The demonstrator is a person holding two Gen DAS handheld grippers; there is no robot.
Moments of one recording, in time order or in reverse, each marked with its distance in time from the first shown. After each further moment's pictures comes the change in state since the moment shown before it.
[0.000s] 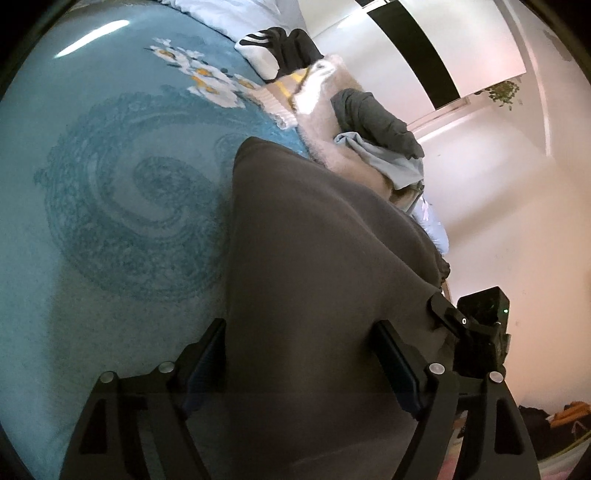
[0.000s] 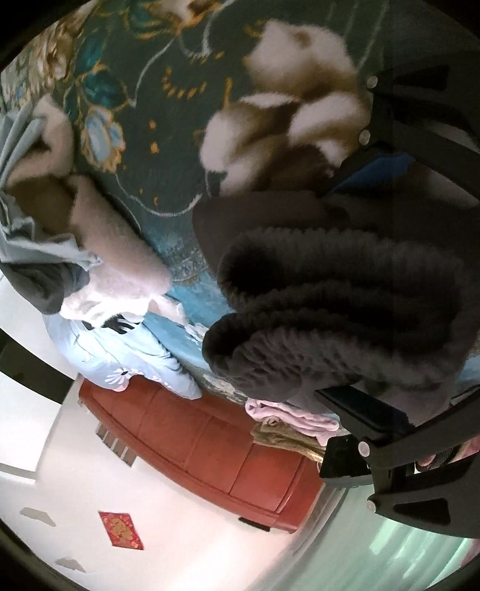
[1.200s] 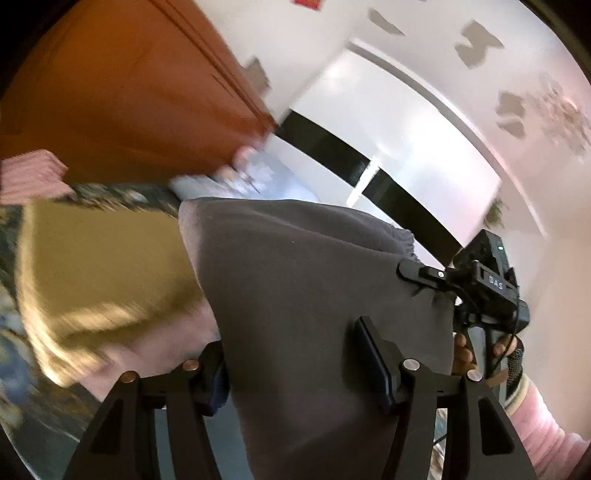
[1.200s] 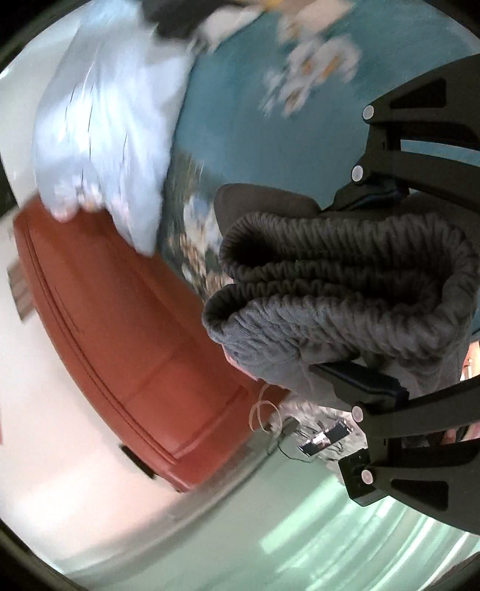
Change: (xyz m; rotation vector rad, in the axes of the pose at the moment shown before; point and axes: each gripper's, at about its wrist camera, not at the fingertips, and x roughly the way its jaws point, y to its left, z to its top) left arm -0.372 0.126 0.088 0.113 -0.791 0.157; right arm 0.233 0.426 0.059 -0.552 0.230 0.193
